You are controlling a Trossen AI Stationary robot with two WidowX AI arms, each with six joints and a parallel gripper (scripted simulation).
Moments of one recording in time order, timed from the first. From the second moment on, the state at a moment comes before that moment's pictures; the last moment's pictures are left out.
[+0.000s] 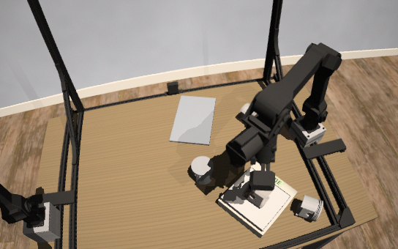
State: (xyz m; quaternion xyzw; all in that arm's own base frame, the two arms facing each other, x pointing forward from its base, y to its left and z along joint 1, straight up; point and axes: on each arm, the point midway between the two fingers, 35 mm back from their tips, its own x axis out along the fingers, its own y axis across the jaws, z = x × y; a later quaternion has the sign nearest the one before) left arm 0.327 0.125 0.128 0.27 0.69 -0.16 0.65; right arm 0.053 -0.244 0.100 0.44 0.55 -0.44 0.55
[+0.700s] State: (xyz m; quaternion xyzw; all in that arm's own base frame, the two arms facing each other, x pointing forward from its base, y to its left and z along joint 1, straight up) left arm 0.328 0.125 0.128 0.44 0.63 -0.29 0.57; right arm 0.053 -0.244 0.100 0.44 0.55 -0.44 0.55
